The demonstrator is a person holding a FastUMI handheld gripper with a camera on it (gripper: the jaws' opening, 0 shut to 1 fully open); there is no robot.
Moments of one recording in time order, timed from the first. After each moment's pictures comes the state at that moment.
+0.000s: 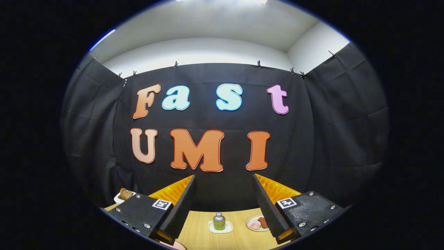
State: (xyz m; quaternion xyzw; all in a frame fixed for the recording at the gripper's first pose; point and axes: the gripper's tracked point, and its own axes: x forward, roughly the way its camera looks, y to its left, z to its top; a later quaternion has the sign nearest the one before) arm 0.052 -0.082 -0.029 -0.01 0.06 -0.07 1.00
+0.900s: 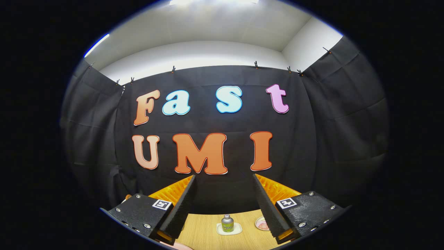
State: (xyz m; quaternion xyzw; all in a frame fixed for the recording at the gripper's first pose) arm 0.056 -0.081 -0.022 0.02 0.05 -0.07 1.00
